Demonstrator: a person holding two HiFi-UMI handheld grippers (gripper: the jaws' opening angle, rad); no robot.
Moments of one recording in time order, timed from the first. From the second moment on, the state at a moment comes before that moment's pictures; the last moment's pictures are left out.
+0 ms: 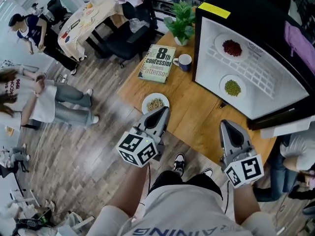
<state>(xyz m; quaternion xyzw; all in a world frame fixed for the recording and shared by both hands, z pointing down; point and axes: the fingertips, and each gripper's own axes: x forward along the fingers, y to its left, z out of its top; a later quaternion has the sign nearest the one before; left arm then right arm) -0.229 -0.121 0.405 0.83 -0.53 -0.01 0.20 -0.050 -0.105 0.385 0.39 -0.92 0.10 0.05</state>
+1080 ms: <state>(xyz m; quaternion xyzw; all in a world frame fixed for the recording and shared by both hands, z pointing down) -0.102 -0.132 0.301 0.90 -0.42 -0.02 0.07 0.075 -0.086 0.331 0.52 -0.85 0.07 0.00</state>
